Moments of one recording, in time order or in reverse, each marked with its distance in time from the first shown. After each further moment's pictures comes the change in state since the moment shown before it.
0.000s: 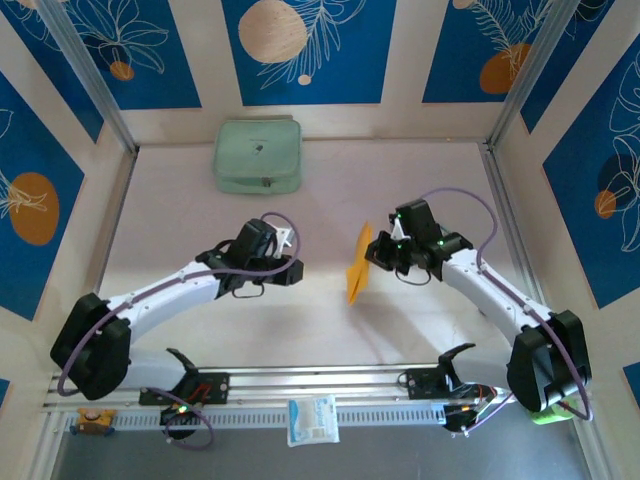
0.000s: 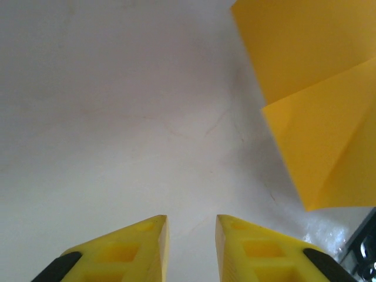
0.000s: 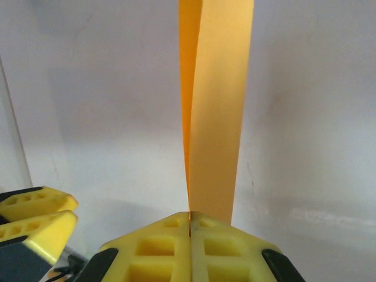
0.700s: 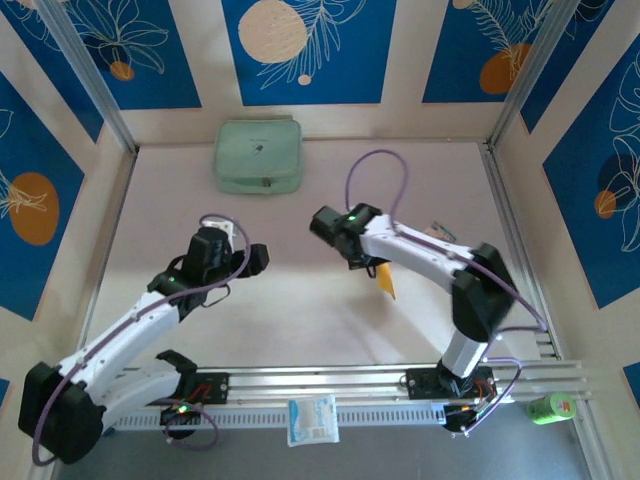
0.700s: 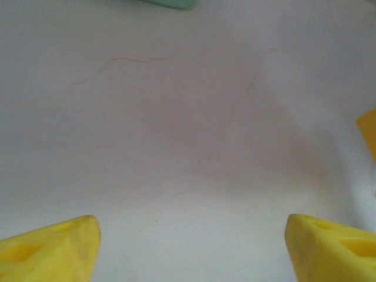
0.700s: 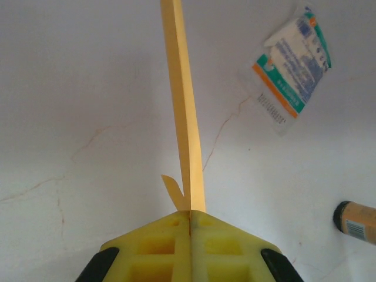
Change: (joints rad) left arm 0.174 -0.381 -0.163 -0.046 -0.302 -0.056; right arm 0.431 0.551 0.529 -0.685 0.926 -0.002
